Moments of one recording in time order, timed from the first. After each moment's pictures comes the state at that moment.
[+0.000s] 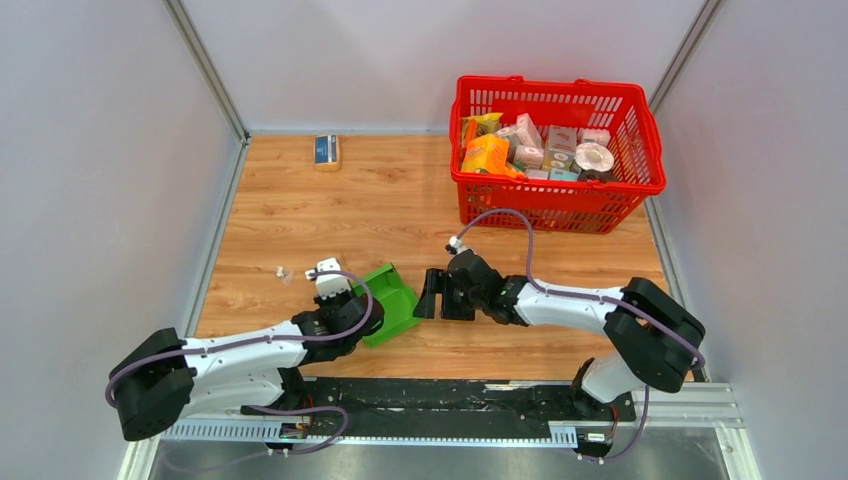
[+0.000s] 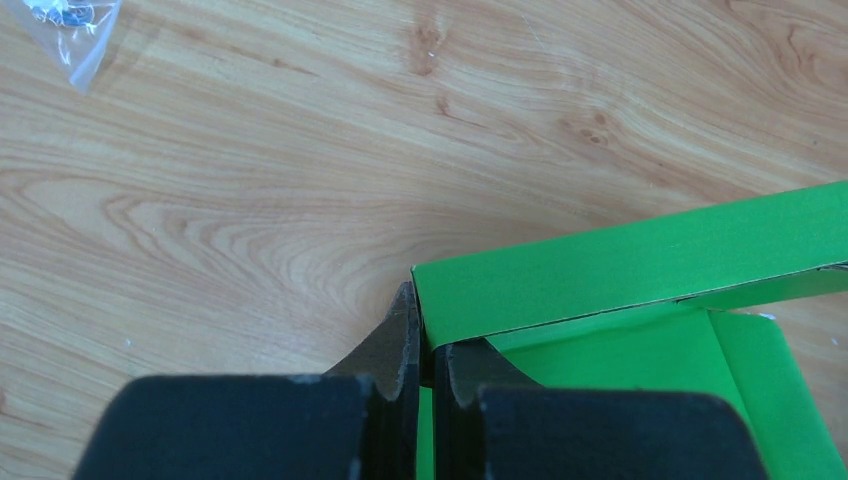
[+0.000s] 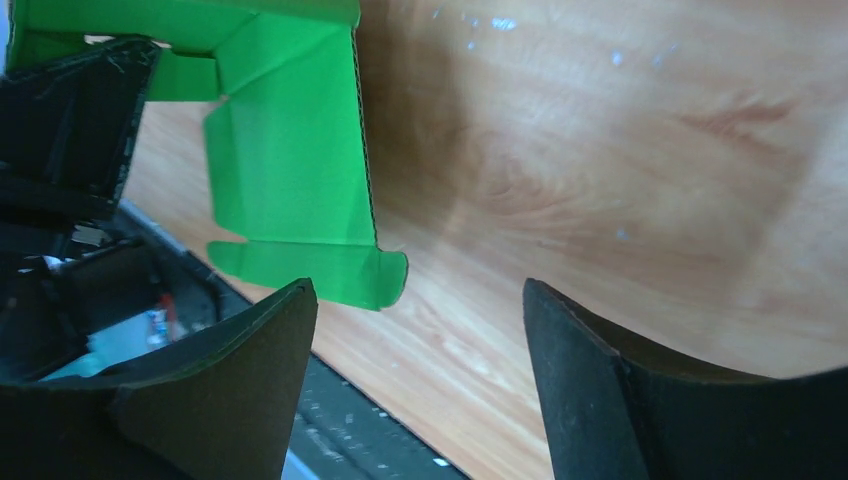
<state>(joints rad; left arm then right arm) -1.00 1.02 0.33 -0.24 -0.95 -1.03 0.92 1.49 0.73 -0.04 -0.09 0.84</state>
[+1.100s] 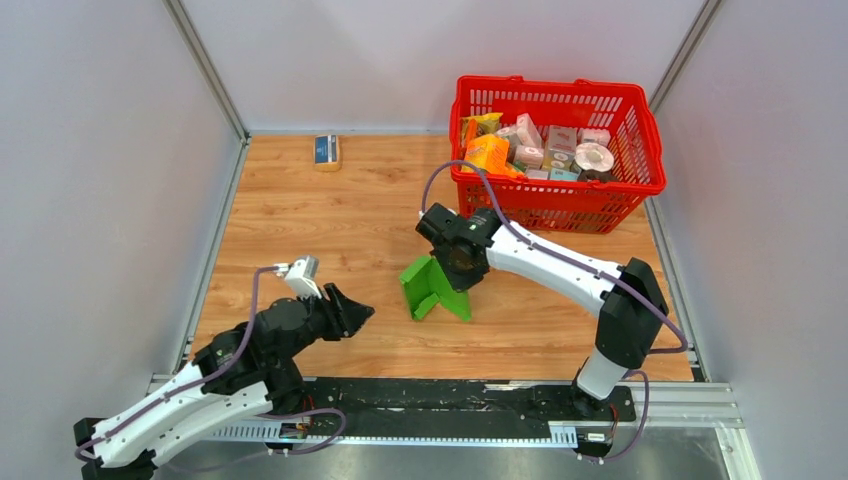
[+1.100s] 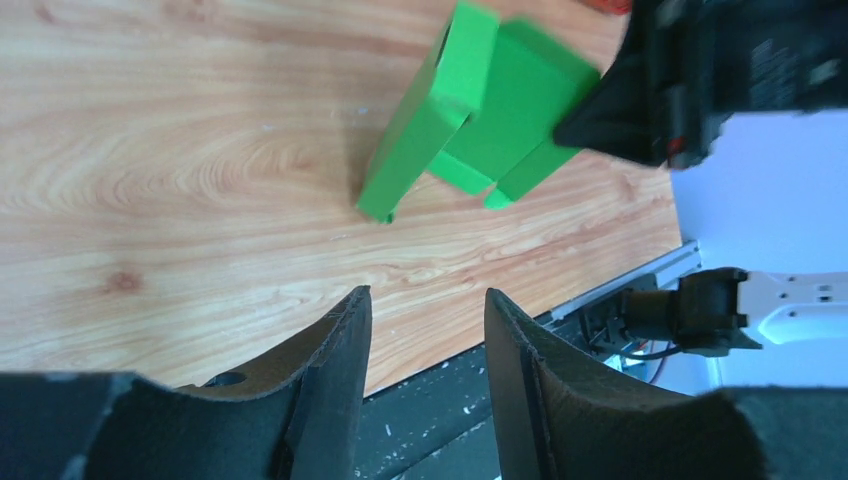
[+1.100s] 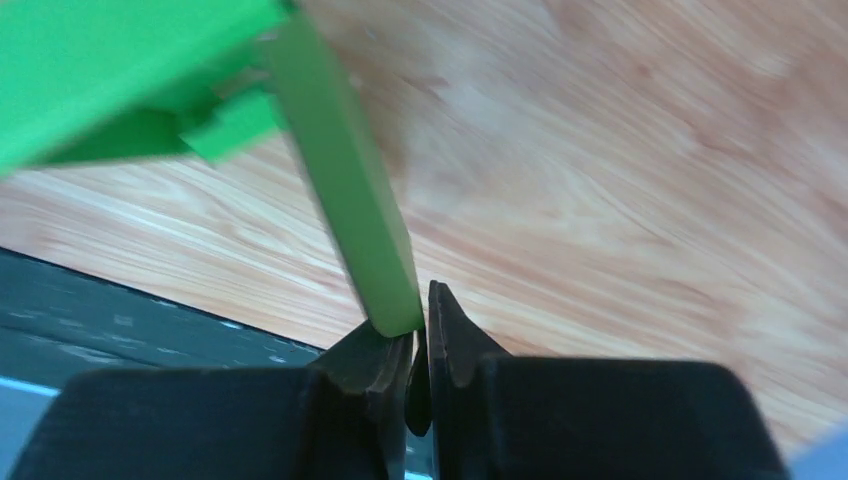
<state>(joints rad) -1.00 0.30 0.46 -0.61 -0.30 -0.95 0.91 1.66 1.42 -1.00 0.13 0.43</state>
